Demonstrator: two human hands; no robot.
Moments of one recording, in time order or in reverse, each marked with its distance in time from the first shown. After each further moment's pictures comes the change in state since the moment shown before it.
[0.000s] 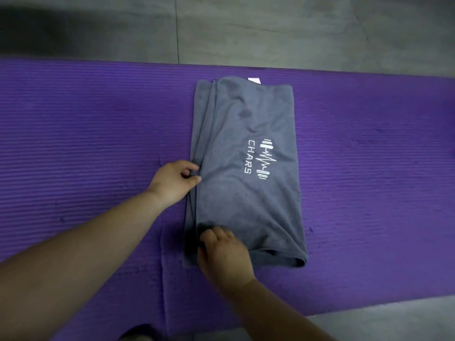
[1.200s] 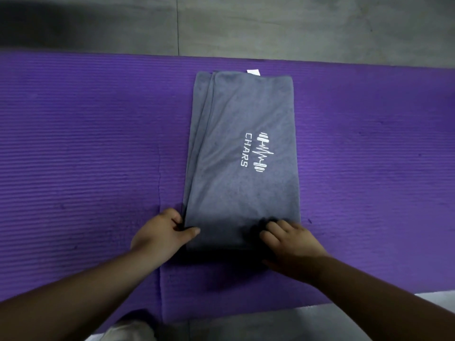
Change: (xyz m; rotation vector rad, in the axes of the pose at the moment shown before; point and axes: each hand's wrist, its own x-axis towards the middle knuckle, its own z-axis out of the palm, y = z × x) left_hand -0.085 -0.045 0.032 0.164 0.002 -0.139; right_hand -0.025 0.130 -0.037 -0.232 -0.088 -0.549
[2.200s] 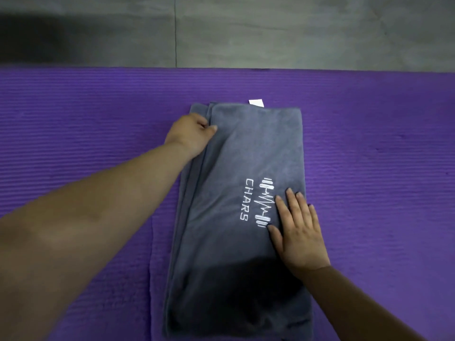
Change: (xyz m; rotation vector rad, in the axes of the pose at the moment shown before) left_hand 0.161 0.123 -0.051 -0.122 0.199 0.177; right_hand 0.042 0.030 0.038 0.061 0.091 0.675
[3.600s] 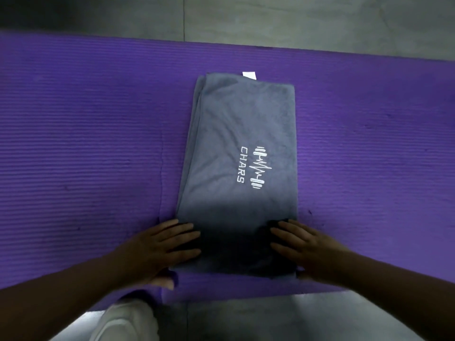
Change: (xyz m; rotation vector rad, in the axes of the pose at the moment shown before) left_hand -0.206 -0.170 0.002 0.609 -0.252 1.208; right_hand -0.063 0.043 -0.048 -0.235 -0.429 -0.955
